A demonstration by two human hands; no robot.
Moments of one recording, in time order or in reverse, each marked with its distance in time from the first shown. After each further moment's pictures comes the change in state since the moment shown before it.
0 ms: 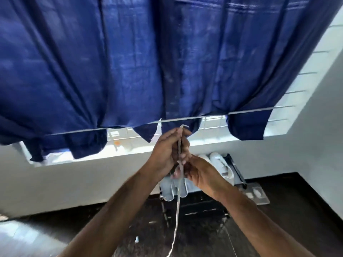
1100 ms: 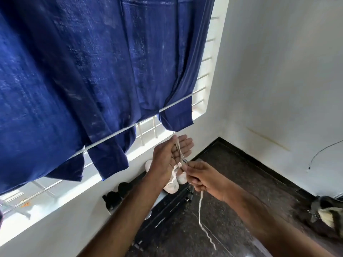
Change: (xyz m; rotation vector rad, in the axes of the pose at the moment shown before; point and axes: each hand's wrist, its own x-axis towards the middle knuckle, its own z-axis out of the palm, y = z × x) left_hand 0.129 -0.081 0.072 -0.080 -0.273 -0.424; right_hand -0.033 -0.014 -0.107 -0.244 0.545 0.133
